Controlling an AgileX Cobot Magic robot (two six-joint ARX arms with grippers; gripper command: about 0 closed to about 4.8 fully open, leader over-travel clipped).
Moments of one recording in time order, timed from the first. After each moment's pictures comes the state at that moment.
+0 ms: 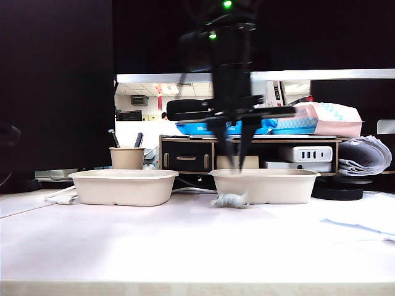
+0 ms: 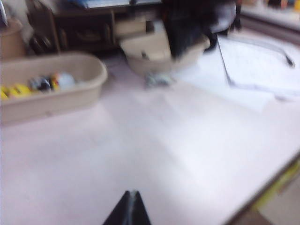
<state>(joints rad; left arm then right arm) -0.63 0.12 0.01 -0.10 0.06 -0.04 0.62 2.11 1.88 -1.17 0.19 0.80</state>
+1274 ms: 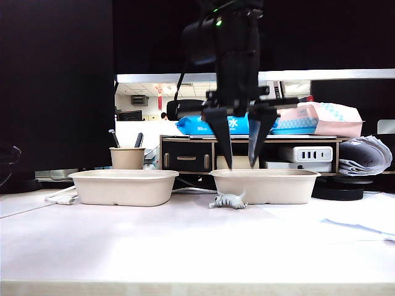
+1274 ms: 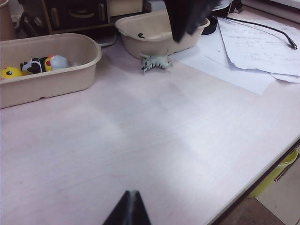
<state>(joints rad) -0.63 0.14 0.01 -0.12 0.06 -0.04 0.64 2.07 1.83 -1.19 0.16 0.49</state>
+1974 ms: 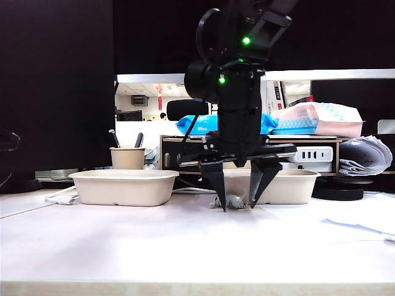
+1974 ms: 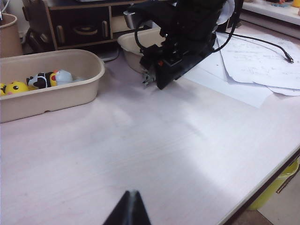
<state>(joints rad) -0.63 0.09 0.01 -0.12 0.06 -0.04 0.64 2.06 1.53 -0.75 0.21 0.47</state>
